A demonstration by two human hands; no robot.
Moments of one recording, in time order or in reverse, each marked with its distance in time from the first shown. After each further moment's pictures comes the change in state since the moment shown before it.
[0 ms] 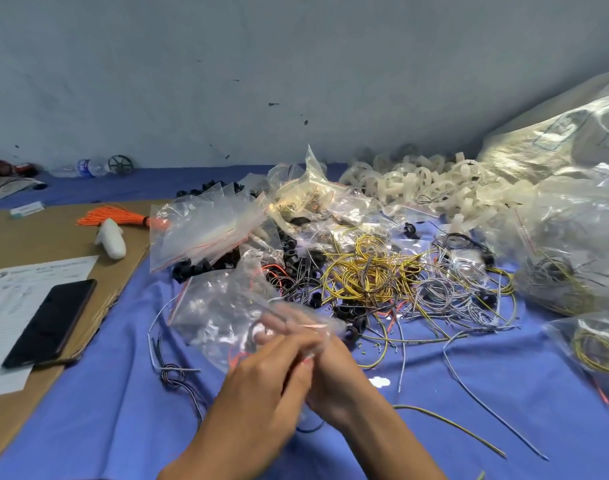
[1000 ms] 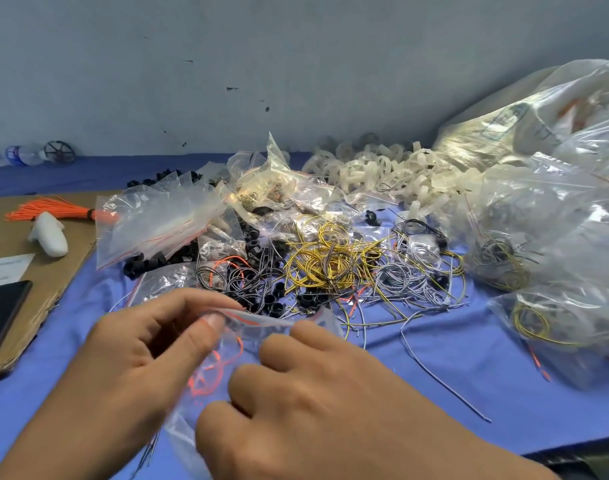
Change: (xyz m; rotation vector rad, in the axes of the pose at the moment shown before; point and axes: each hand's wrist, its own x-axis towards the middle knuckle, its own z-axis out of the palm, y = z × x) left_hand 0.005 0.017 -0.067 -0.380 0.097 -0.016; right_hand -0.119 -0.088 0.073 -2.489 0.096 -0.943
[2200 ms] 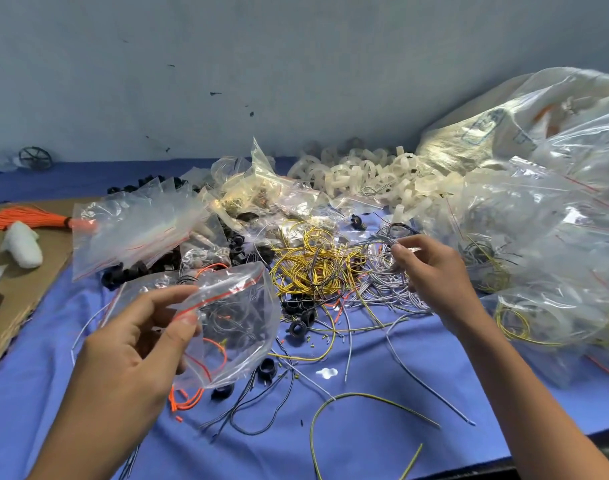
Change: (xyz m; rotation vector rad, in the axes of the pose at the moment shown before) left_hand 0.014 -0.051 0.019 -0.056 0.219 -0.066; right_hand -0.071 0.168 0.178 1.045 0.168 1.107
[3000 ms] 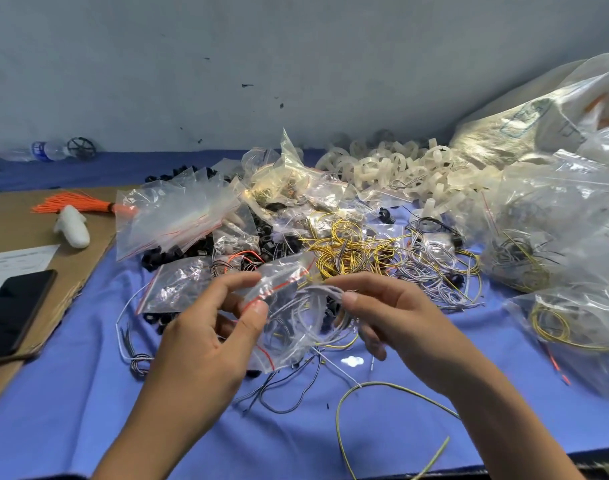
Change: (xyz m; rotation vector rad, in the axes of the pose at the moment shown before) left_hand -0.014 0.008 0.015 0.146 -0.089 -0.030; right_hand -0.085 -0.065 0.045 0.608 -0.697 0.038
